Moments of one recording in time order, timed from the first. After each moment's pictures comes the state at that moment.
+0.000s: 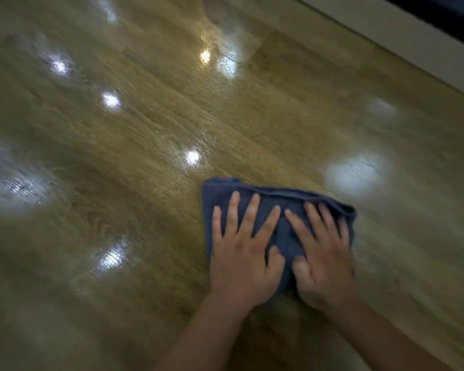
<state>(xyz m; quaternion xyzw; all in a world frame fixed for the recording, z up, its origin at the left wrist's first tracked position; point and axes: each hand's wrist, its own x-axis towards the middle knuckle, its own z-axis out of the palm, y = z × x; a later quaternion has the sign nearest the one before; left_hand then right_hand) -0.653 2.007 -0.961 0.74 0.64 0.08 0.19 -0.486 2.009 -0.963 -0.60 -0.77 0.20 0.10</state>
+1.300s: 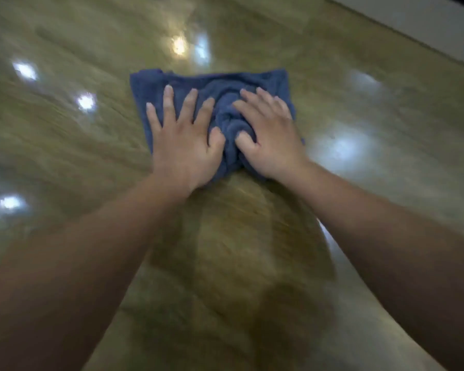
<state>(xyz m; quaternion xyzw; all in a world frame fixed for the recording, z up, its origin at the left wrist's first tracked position) -0.647 2.147 -0.967 0.74 0.66 0.03 0.09 -0.472 2.163 -0.969 -0.57 -0.79 0.17 0.14</state>
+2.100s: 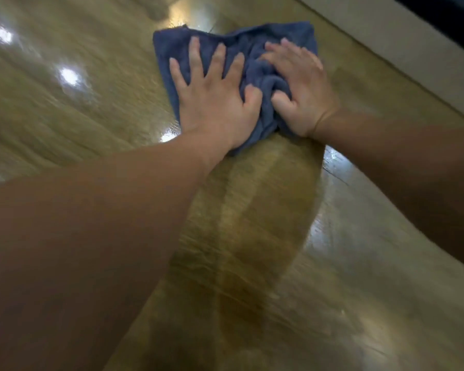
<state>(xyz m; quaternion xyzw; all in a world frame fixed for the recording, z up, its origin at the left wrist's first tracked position) -0.609 2.319 -0.973 0.70 0.71 0.04 0.09 -0.435 2.360 -0.979 -0.50 -0.85 0.13 0.09</state>
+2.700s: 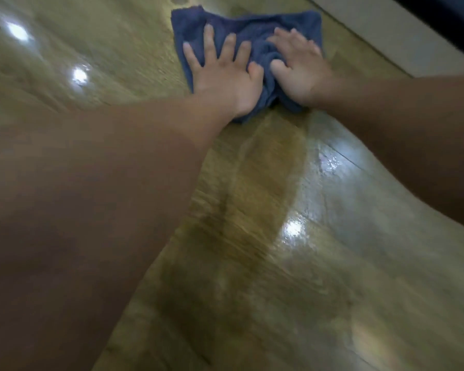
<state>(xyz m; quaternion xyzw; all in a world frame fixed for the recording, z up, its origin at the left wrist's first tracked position) -0.612 2.304 -0.962 0.70 0.70 0.01 0.16 -0.449 2.354 -0.959 -0.57 -0.80 0.18 0.01</state>
